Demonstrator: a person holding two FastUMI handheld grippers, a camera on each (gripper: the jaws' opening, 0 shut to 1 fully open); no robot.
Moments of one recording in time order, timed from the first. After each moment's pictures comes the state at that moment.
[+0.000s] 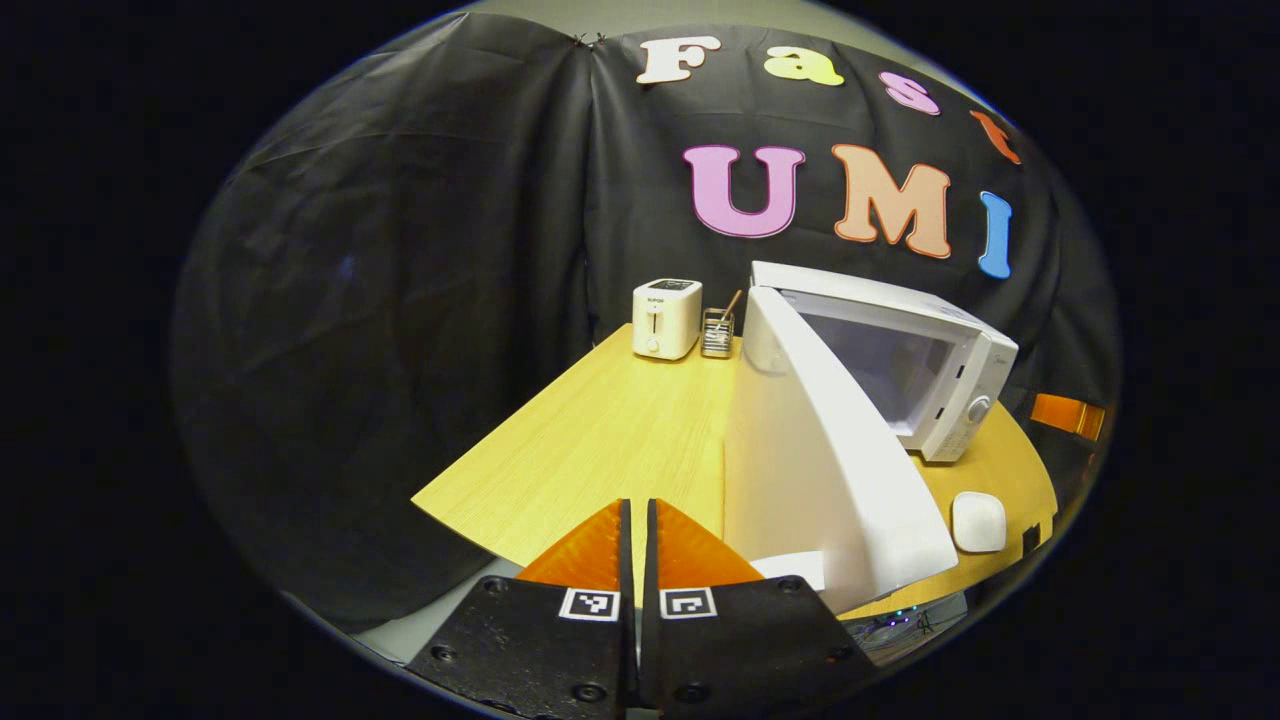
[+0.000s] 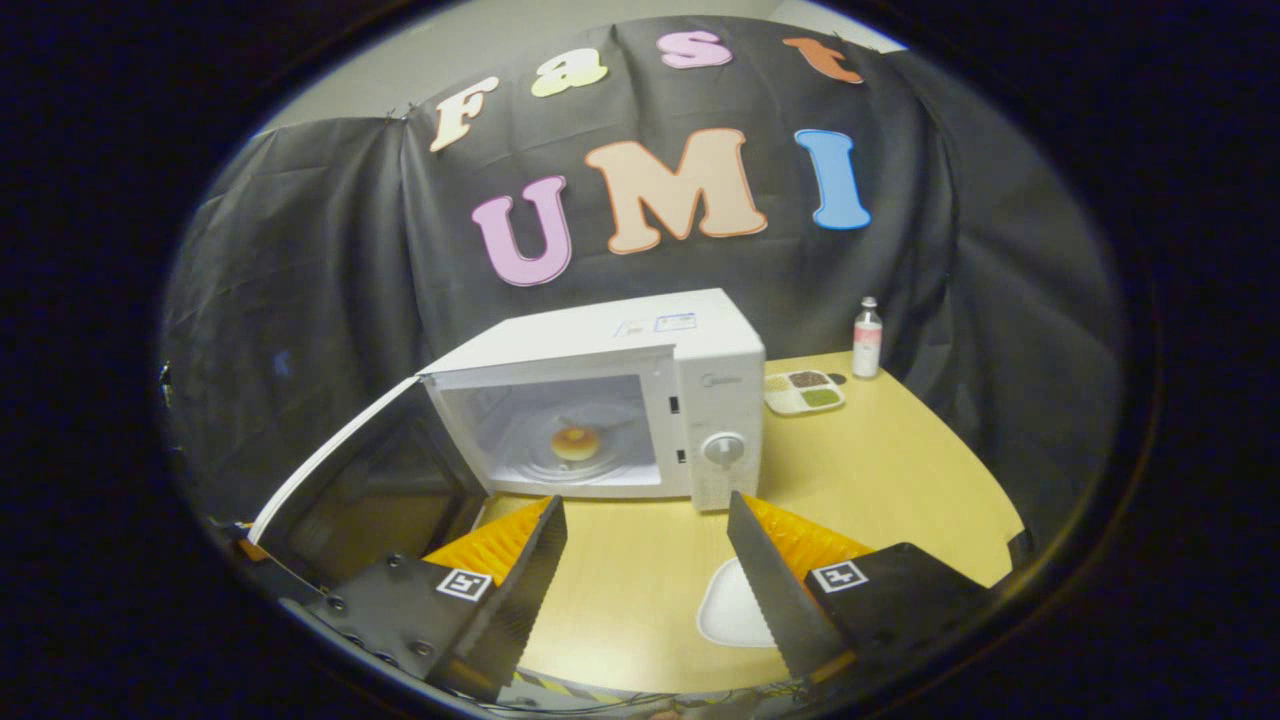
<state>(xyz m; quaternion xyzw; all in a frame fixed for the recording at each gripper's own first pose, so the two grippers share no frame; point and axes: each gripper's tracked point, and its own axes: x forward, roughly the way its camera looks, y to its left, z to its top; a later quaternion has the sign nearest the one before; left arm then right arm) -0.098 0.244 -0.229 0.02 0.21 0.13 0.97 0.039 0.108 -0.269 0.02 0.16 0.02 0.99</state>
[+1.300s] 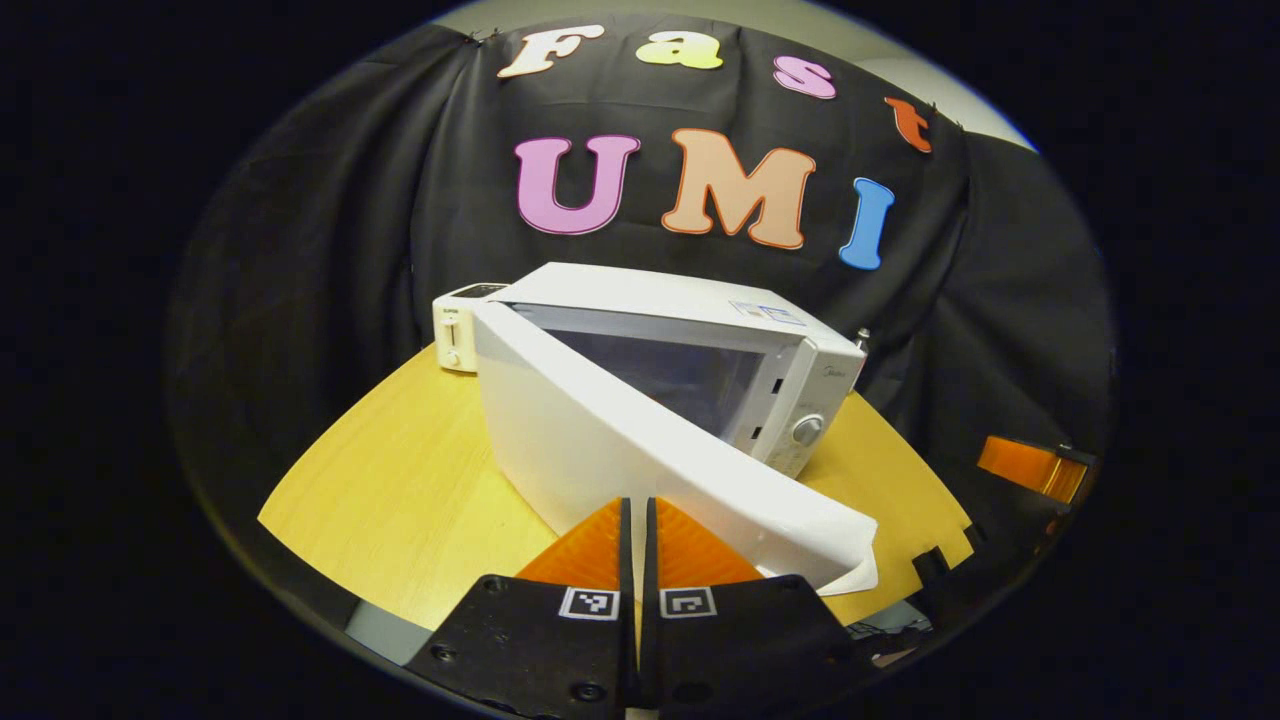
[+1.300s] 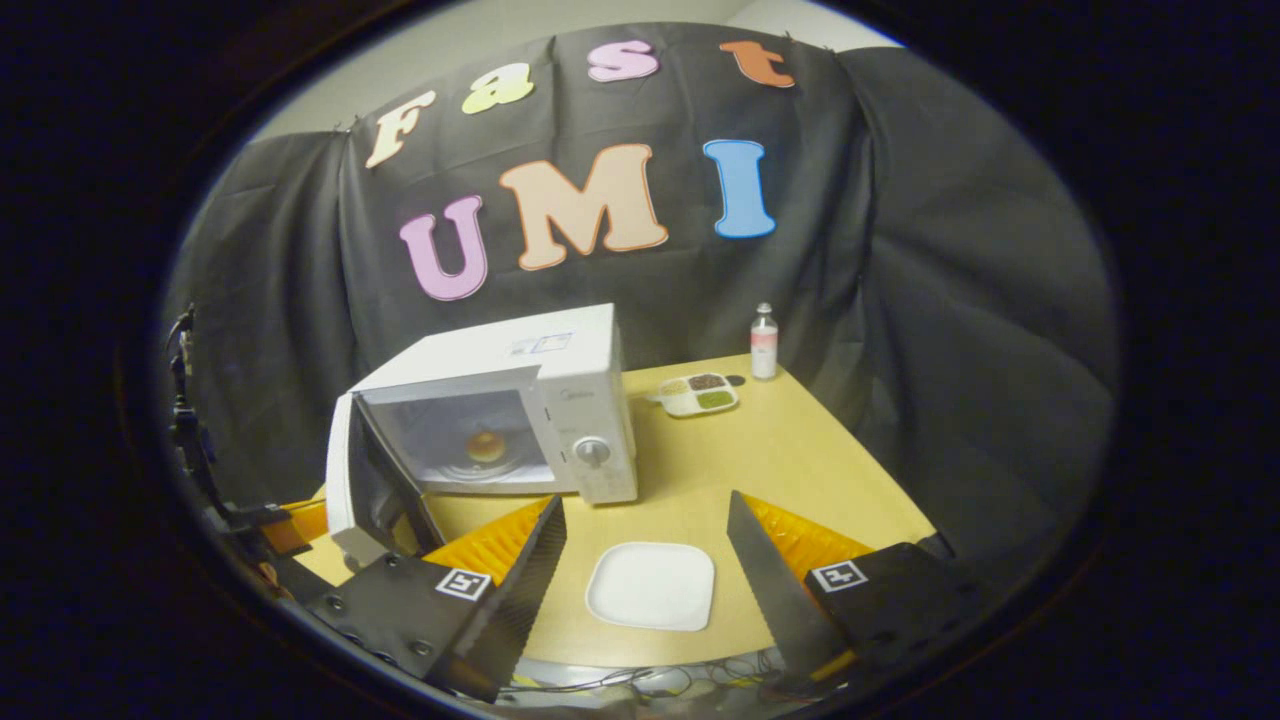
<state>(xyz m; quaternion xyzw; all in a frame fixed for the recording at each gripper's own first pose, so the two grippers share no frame) -0.011 0.036 -0.232 0.00 0.23 -0.06 0.97 -0.003 -0.001 -0.229 0.02 0.17 -0.07 0.98</state>
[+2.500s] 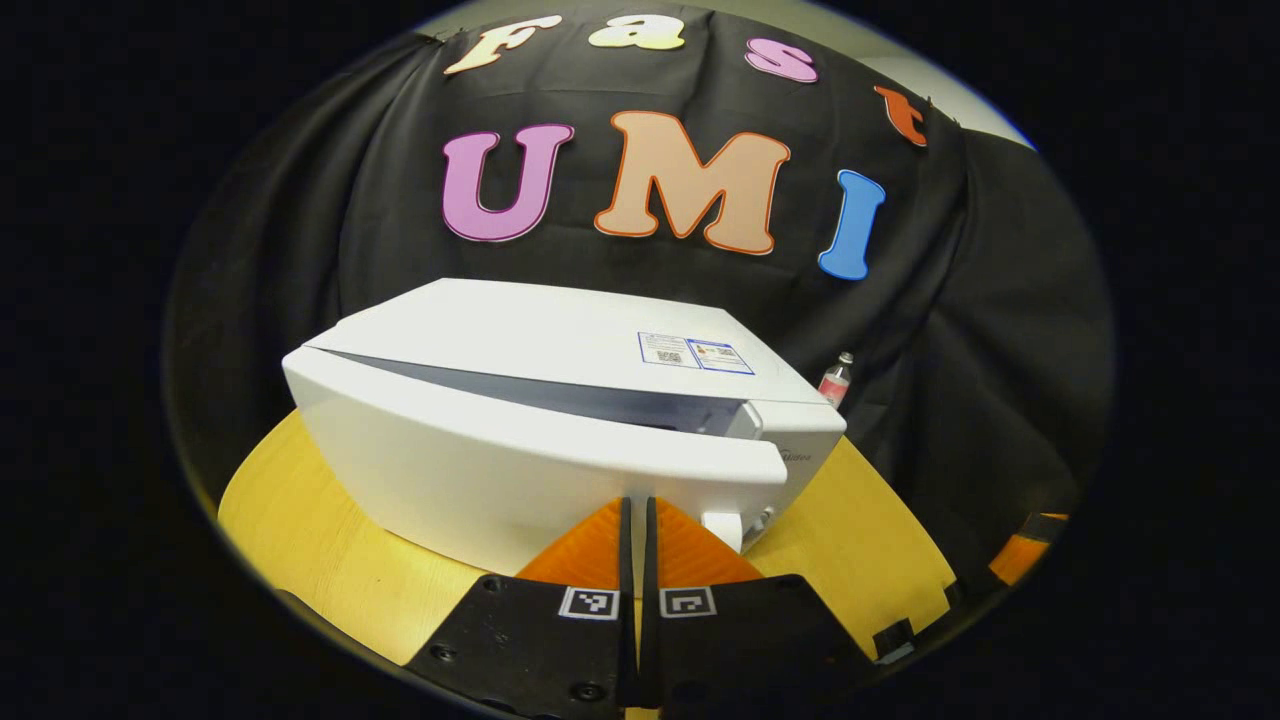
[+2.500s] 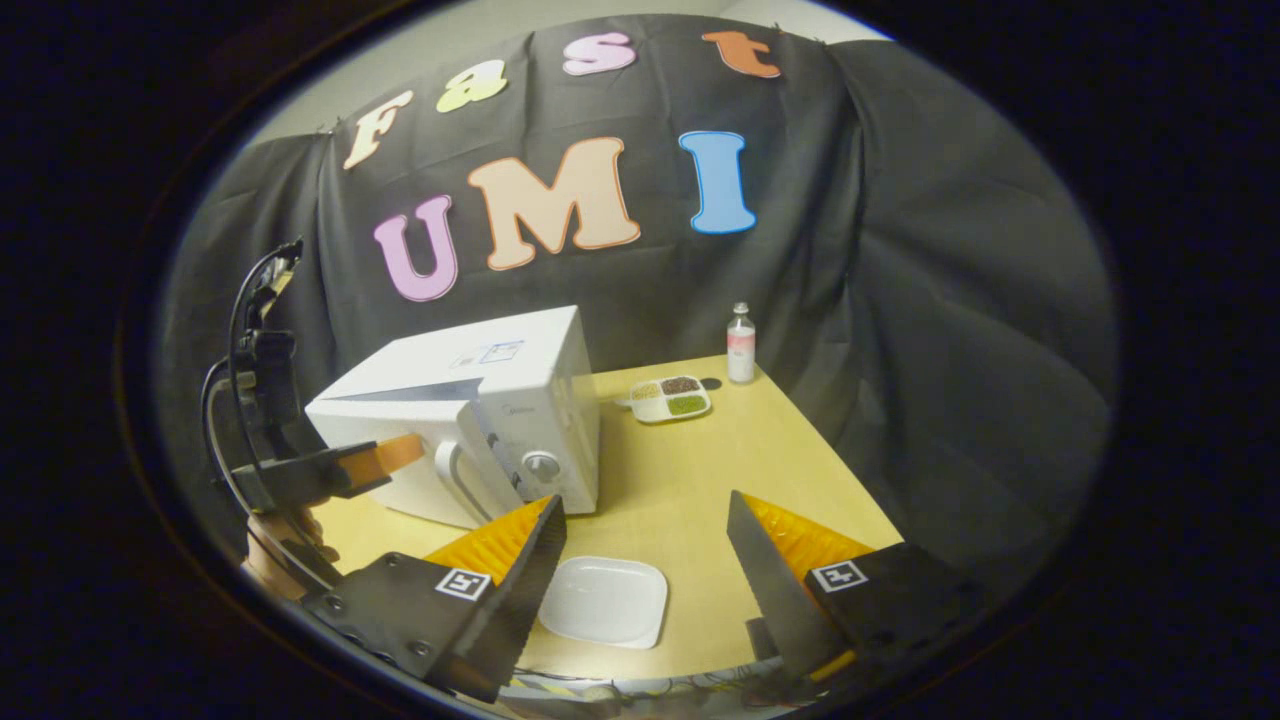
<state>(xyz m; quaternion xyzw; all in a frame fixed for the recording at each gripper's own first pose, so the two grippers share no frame) 0.116 -0.076 -0.239 -0.01 0.21 -0.09 0.97 0.028 -0.053 -0.224 0.02 0.19 -0.07 0.98</state>
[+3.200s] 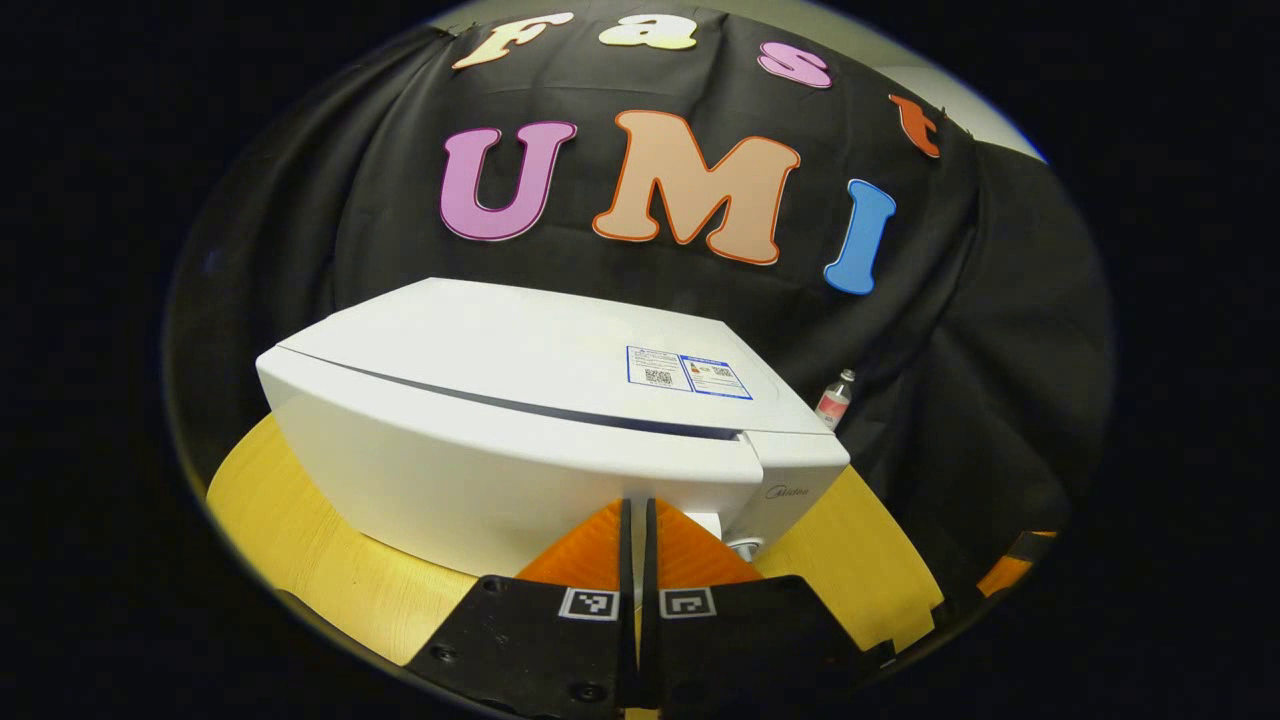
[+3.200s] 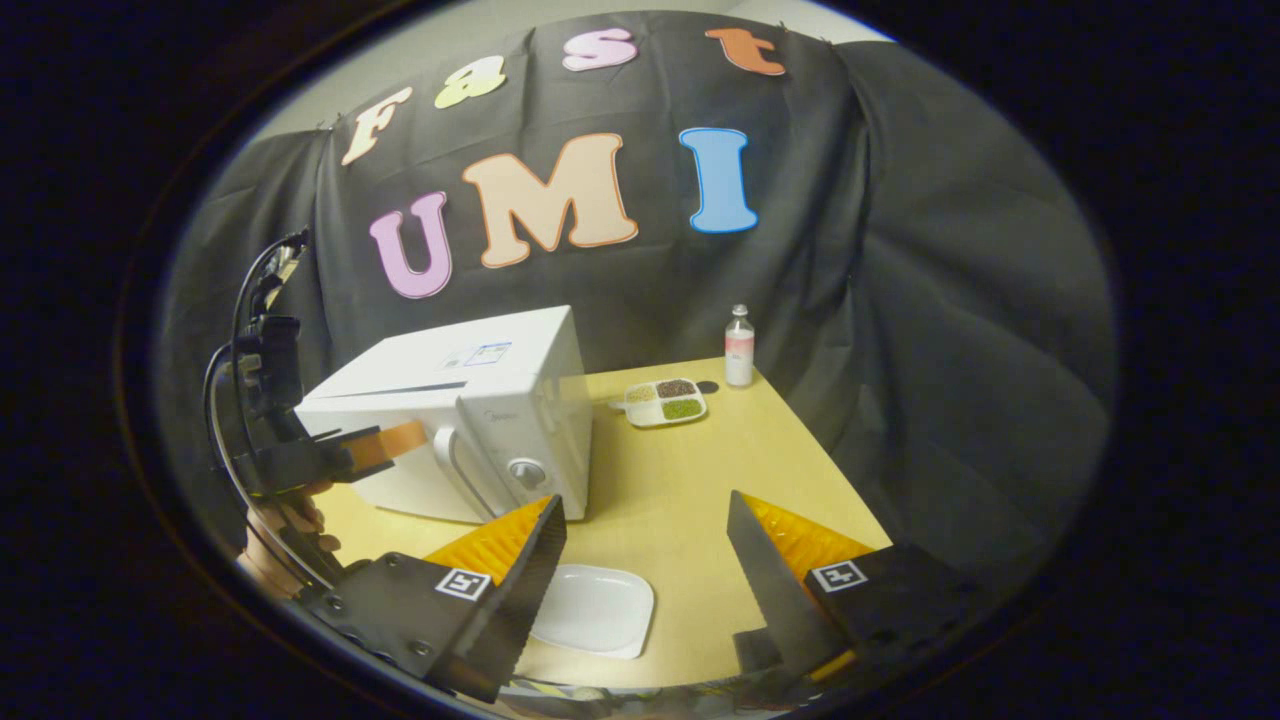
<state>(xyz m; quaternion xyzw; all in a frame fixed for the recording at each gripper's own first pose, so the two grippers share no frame) 0.138 -0.086 -0.237 -0.03 0.20 -0.09 0.98 0.045 -0.062 -0.221 0.01 0.19 -0.06 0.98</state>
